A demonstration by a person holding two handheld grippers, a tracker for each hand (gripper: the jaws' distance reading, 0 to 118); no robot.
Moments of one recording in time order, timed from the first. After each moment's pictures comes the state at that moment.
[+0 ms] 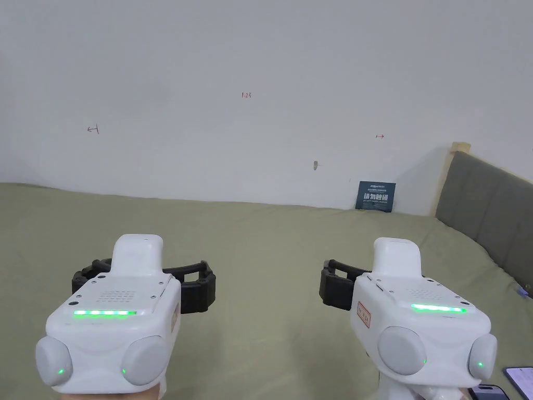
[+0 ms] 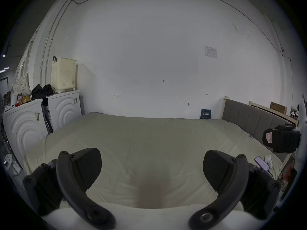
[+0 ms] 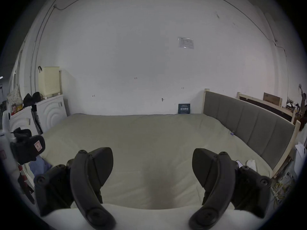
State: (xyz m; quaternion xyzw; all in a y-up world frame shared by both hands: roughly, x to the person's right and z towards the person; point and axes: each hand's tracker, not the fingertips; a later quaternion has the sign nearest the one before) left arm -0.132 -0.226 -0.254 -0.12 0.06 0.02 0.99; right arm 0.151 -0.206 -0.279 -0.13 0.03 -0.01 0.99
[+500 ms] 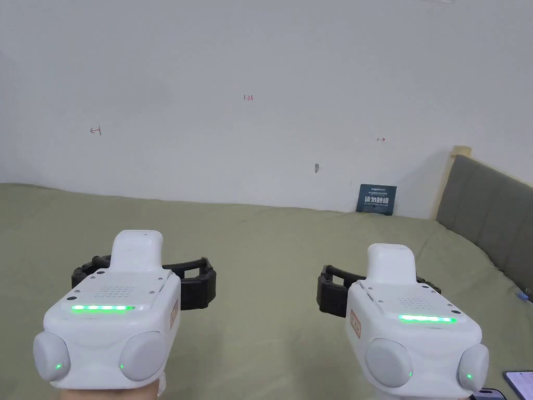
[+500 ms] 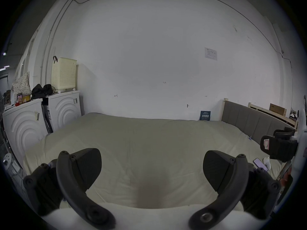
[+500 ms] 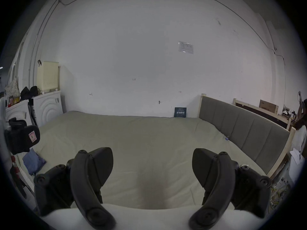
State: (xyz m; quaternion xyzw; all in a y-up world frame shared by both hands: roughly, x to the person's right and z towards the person) left arm -0.133 -0.218 -0.249 -0.11 0.06 0.03 0.99; right arm 0.140 -0.211 -0.269 -0.12 0.01 0.03 0.99
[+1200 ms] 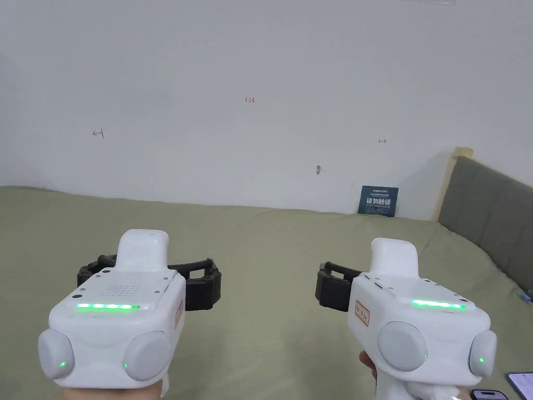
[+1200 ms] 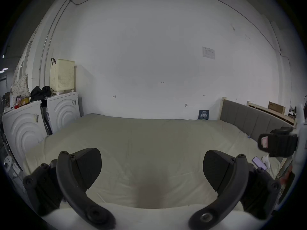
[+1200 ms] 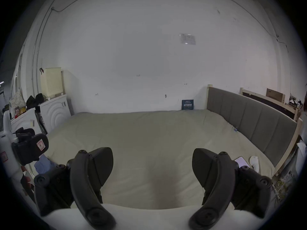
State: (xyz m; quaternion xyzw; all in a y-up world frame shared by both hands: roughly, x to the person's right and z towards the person) left arm -0.130 -0.213 -0.248 -0.12 0.05 0.02 0.99; right arm 0.148 -0.199 -0.276 -0.16 0.04 -0.02 0.99
